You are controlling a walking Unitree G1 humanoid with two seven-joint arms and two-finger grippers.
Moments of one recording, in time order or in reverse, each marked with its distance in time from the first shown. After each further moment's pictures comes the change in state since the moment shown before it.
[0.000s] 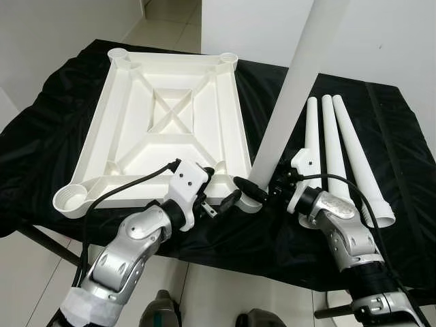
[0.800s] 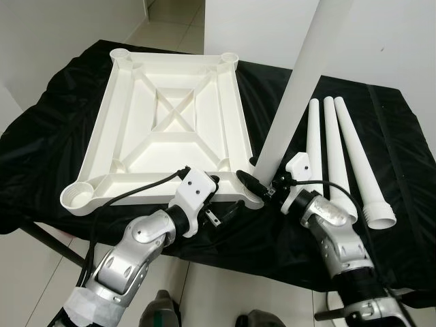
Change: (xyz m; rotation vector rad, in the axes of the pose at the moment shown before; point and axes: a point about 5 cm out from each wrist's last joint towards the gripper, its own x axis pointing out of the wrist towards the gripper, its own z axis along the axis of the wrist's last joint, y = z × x) left arm 0.003 -0.010 -0.008 0.065 -0.003 -0.032; right arm 0.003 0.012 -0.006 -0.003 -0.066 -0.308
